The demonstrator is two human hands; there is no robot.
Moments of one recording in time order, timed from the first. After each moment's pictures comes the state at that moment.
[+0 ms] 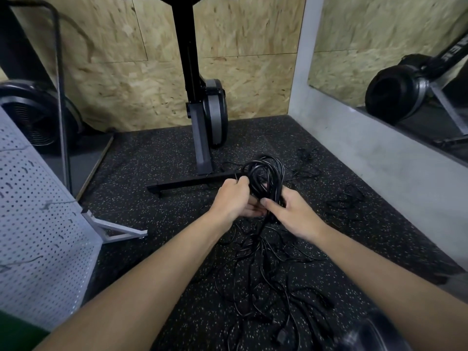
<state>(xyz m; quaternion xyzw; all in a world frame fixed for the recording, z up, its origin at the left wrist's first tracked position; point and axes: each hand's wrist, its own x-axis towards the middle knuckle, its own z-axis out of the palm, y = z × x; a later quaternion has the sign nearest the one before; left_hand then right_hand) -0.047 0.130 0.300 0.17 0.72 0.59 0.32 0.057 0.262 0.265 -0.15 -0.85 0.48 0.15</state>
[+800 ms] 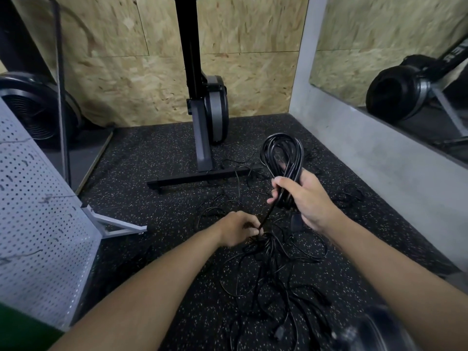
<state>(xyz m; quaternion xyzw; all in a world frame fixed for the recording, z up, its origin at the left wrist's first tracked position) -0.073 0.113 0.211 0.49 0.79 0.24 0.27 0.063 0.252 0.304 -0.15 -0.67 0.70 0.20</state>
